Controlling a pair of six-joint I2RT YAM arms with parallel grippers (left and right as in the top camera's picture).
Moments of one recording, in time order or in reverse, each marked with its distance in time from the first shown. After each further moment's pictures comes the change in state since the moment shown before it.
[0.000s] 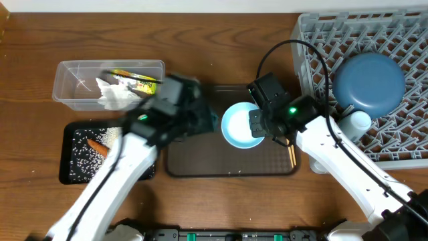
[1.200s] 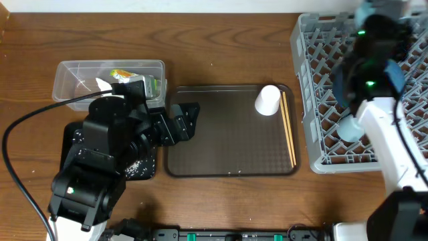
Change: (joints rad) left arm 0.108 -0.400 0.029 0.001 0.020 0.007; right arm -0.601 0.048 -0.004 1.152 0.711 -0.830
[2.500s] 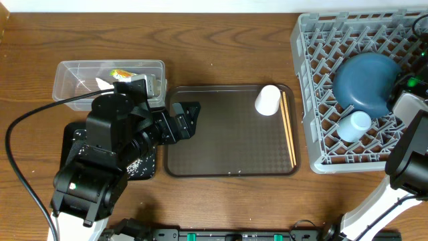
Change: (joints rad) left arm 0.000 0.017 0.000 0.000 0.000 0.000; right arm -0.431 0.462 -0.001 0.475 -0.121 -0.534
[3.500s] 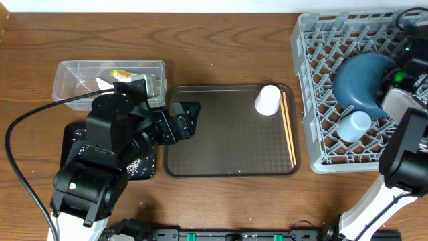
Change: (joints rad) left arm 0.000 0.000 0.000 0.000 0.000 0.000; right arm 0.096 -0.001 0.006 0.014 -0.019 0.048
